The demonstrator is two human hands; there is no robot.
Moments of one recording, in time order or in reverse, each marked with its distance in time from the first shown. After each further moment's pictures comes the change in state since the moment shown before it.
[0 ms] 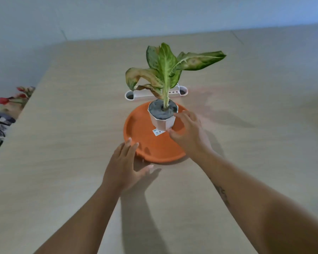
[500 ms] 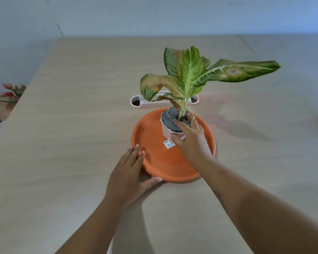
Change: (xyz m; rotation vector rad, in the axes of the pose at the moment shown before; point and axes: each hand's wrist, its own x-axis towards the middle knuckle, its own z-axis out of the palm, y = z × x) left_hand 0.037 -0.039 0.018 0.012 0.016 0.074; right_hand 0.054 0.001 0.061 -0.171 -0.087 0.052
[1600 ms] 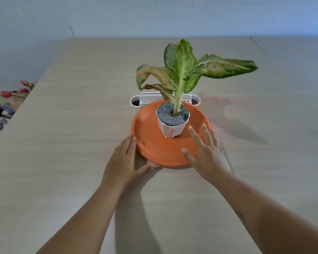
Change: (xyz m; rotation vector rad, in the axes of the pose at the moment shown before) left_hand 0.032 0.015 0.003 -0.047 -0.092 -0.210; right_hand -0.017 0.072 -0.022 -0.264 -0.110 -0.071
